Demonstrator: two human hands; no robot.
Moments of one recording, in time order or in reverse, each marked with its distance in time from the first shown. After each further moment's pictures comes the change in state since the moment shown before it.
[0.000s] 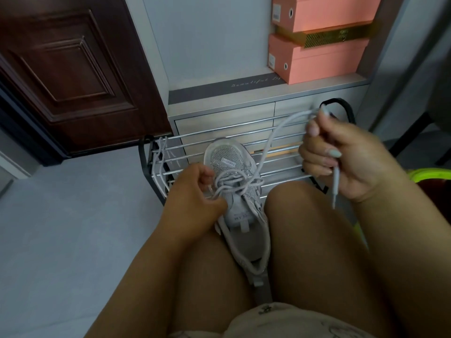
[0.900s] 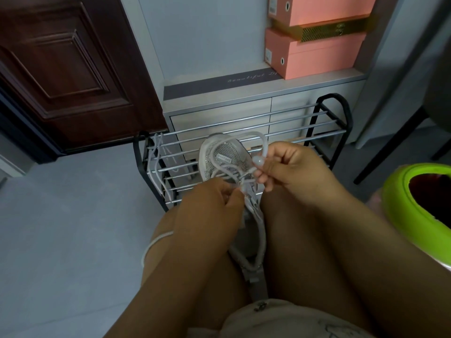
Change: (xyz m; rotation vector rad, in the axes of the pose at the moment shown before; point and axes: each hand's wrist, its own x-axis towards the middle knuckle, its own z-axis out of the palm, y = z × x) left_hand -0.025 0.043 0.020 0.057 -0.041 -0.098; right_hand 0.005 0.053 0.024 -0.575 0.164 -0.096
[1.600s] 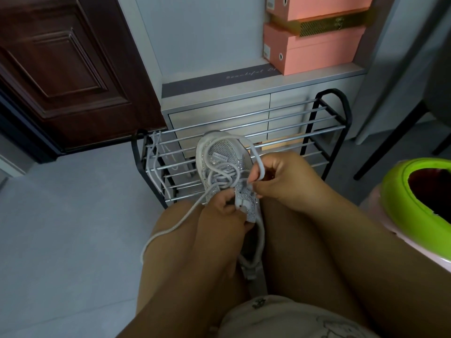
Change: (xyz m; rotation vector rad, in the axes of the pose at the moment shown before) left_hand -0.004 -0.024 0.052 -0.757 -0.099 -0.360; right_hand -0.006 0.008 -0.001 -0.462 -0.024 0.041
